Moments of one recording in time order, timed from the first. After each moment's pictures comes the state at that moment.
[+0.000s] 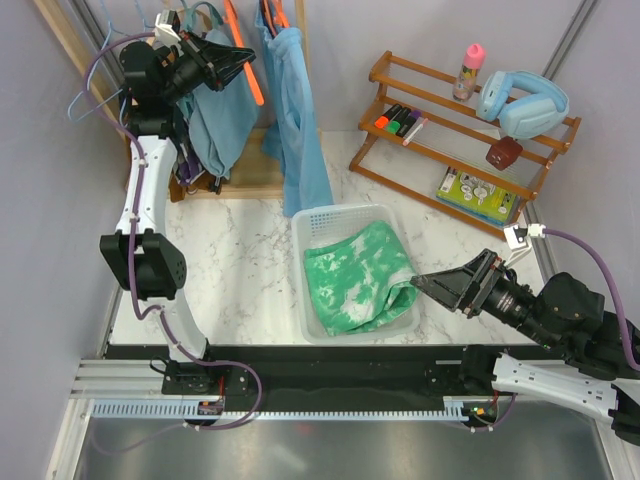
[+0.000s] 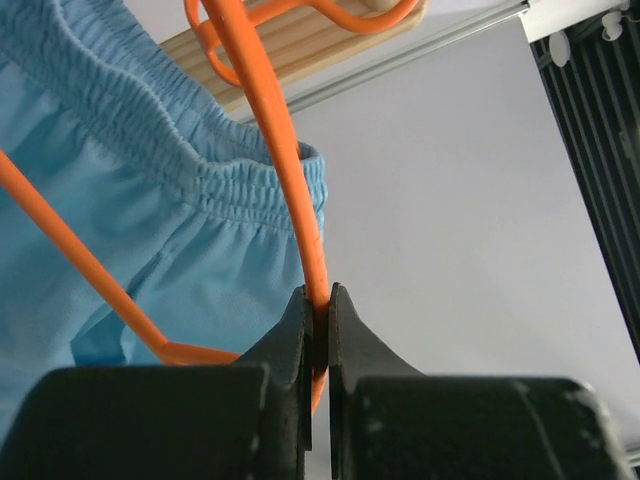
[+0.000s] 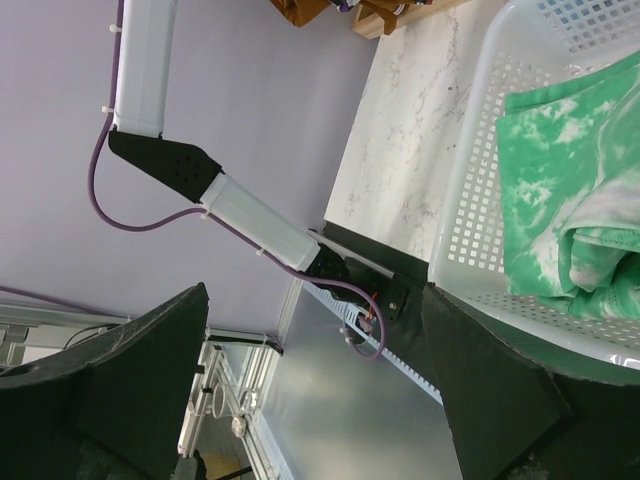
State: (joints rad) left arm 0.03 1.90 2.08 0.12 0.86 -1.40; right arm 1.13 0.45 1.07 -0.76 0.29 1.10
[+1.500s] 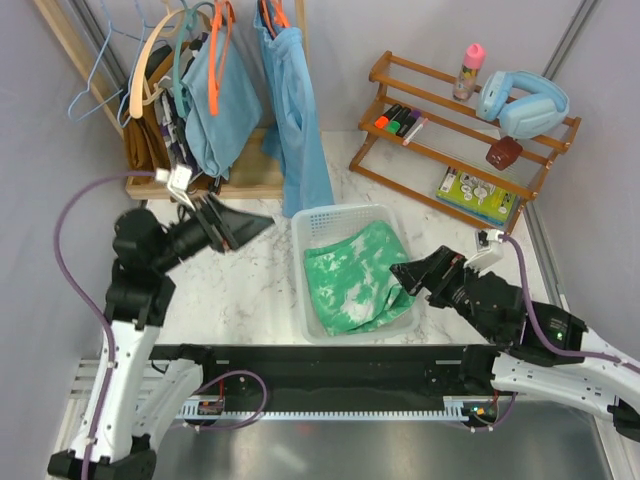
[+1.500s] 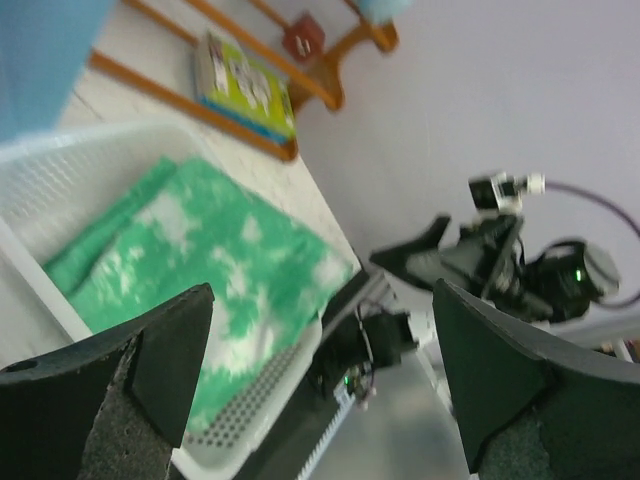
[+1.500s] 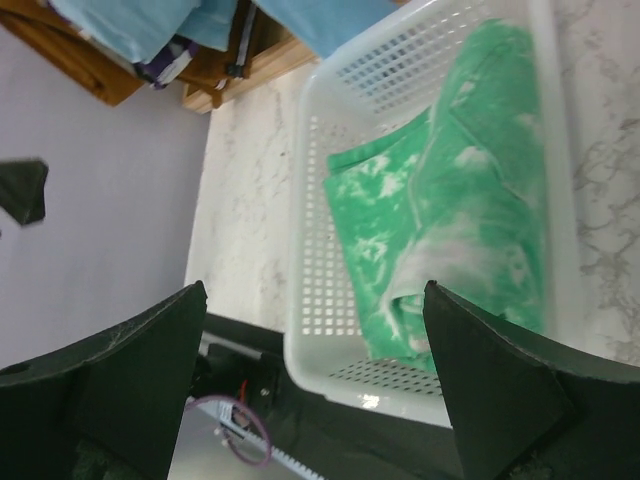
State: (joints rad) left arm -0.12 0.77 1.04 -0.32 0.69 -0.80; right arm 1.13 0.52 0.86 -0.69 0.57 1.08
